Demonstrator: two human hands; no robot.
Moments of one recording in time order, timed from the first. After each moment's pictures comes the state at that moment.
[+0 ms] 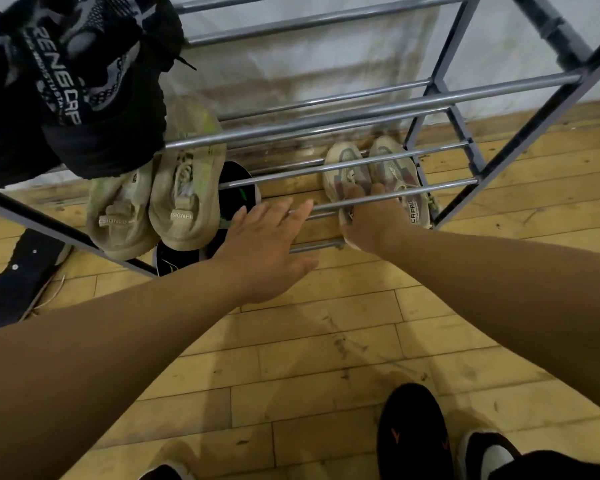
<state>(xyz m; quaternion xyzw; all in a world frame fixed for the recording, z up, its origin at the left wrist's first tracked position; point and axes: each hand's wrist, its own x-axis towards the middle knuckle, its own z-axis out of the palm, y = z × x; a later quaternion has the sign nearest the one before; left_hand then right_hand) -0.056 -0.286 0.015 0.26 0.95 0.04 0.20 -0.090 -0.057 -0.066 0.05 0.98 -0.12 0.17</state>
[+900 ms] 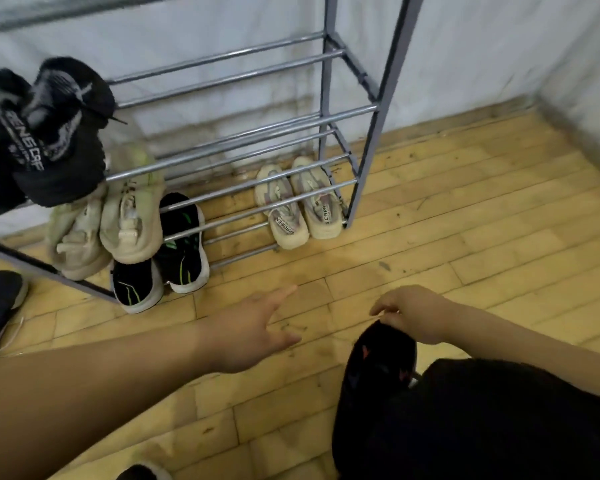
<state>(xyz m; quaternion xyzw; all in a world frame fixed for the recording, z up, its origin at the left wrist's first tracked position) 0.073 -0.242 0.069 0.26 0.86 0.14 0.43 0.152 0.057 0.002 0.07 0.92 -0.22 0.33</state>
